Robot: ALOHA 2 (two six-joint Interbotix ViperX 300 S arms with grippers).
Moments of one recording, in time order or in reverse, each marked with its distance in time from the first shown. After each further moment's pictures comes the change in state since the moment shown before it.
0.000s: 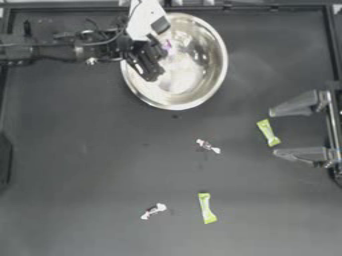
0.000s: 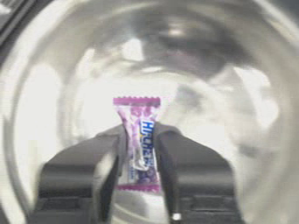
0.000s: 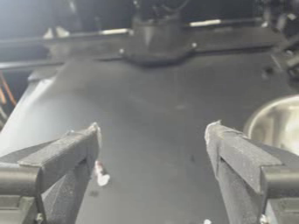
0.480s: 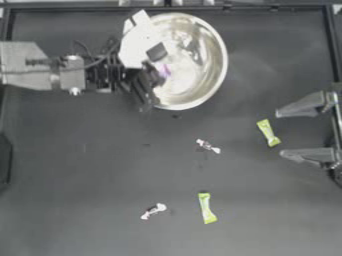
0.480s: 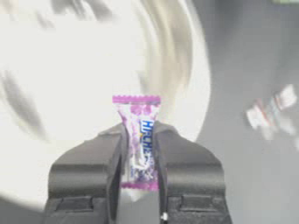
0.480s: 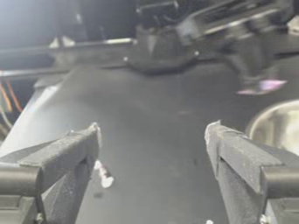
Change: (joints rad) left arm -0.160 -0.181 0.034 -0.003 0.175 -0.115; right arm 0.012 -0.048 0.035 -0.002 -0.014 0.002
